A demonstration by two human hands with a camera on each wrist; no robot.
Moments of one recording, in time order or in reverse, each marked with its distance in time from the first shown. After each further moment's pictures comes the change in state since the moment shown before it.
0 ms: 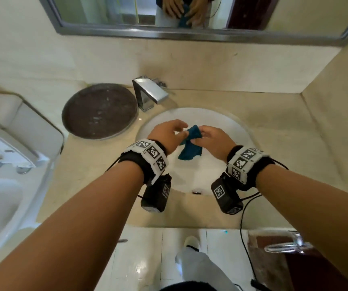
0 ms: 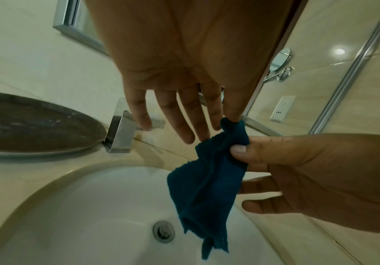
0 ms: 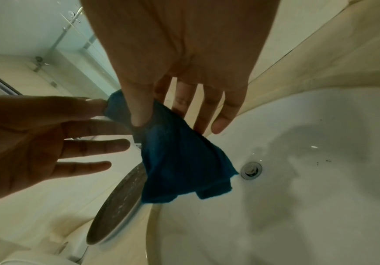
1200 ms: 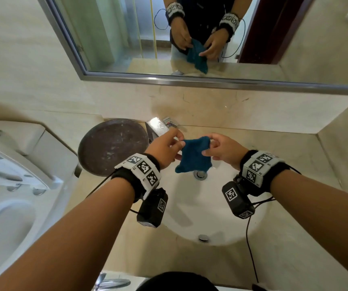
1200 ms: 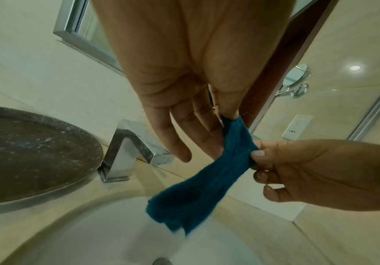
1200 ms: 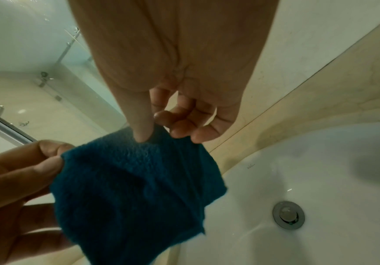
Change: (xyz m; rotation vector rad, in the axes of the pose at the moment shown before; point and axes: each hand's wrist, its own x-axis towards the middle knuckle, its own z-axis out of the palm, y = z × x) left_hand 0.056 0.024 -0.076 -0.315 -0.004 0.018; right_hand 0.084 -0.057 -0.066 0.167 -0.162 0.060
